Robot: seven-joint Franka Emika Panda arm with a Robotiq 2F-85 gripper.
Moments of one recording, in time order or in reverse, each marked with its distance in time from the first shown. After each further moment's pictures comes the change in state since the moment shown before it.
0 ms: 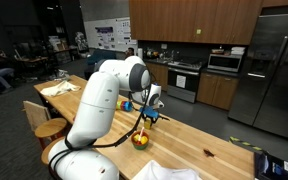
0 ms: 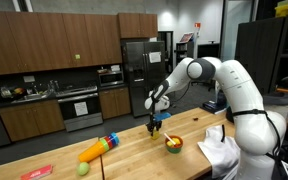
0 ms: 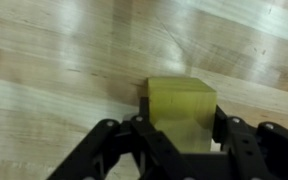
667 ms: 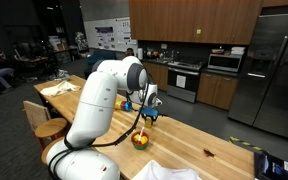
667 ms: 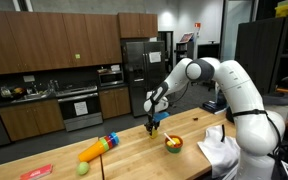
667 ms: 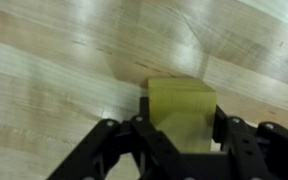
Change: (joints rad) arm 0.053 0.008 -0.032 0.006 -0.087 0.064 0.008
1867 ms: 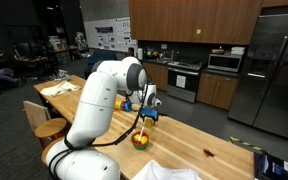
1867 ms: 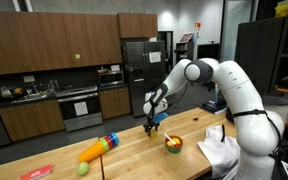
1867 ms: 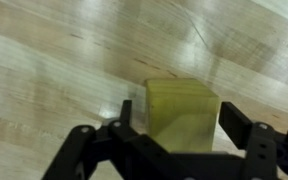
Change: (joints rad) arm 0.028 0.008 -0.016 0.000 -0.036 0.020 0.016
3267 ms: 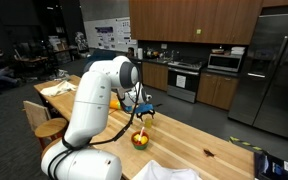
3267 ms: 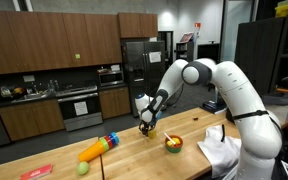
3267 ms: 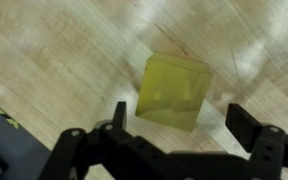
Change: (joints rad) arm 0.171 0.000 -0.085 0.022 -0.393 0.010 0.092
